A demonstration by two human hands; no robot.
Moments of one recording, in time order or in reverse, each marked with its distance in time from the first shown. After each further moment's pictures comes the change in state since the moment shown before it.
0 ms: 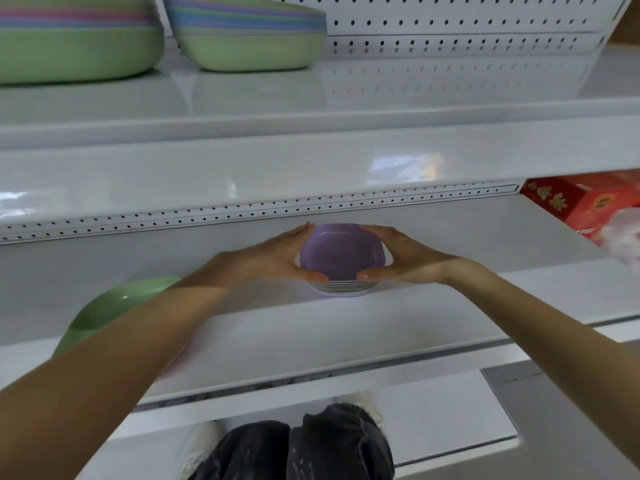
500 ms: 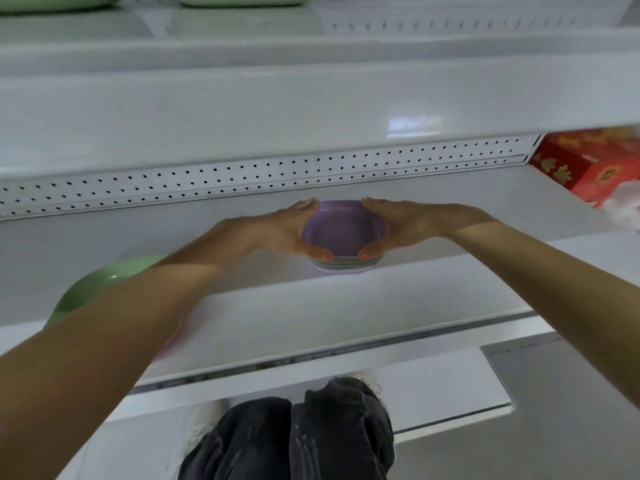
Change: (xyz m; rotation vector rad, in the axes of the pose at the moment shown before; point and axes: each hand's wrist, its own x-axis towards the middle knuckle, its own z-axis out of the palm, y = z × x) left_hand 0.019 -0.001 0.000 0.045 -0.080 -0.003; right_hand 0.031 0.000 -0.011 -0.269 -0.181 0.070
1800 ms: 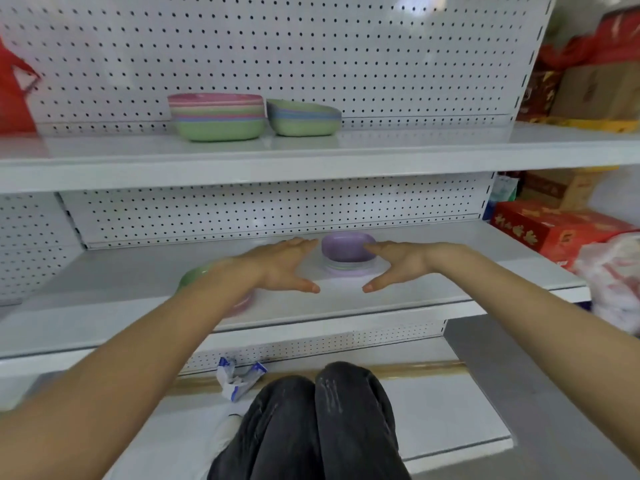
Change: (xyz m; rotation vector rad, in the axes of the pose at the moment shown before) left_hand -0.209 0.056 0.002 0.298 0.183 0.016; right_hand -0.176 -0.110 0.013 -0.134 -0.005 0.116
